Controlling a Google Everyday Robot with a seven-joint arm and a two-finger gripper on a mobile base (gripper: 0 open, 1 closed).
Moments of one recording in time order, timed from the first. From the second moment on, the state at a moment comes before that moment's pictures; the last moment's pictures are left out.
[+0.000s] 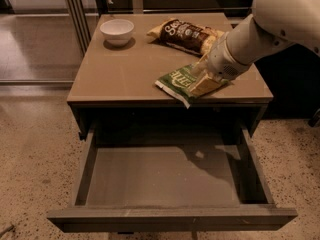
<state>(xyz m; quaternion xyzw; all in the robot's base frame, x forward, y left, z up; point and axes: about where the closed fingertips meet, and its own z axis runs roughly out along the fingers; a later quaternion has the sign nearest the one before) 0.594 -0.112 0.871 -0.63 0.72 0.06 0.30</state>
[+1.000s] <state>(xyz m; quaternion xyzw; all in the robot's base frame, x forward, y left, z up) 0.610 -0.099 0.827 -0.64 0.72 0.07 0.26</state>
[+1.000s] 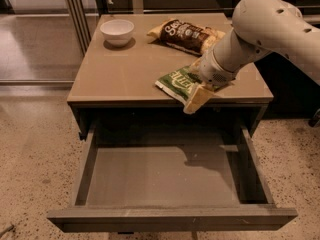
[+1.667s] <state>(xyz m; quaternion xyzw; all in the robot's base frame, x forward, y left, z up) 0.608 -0.112 0.853 -0.62 0.74 0.07 0.26</state>
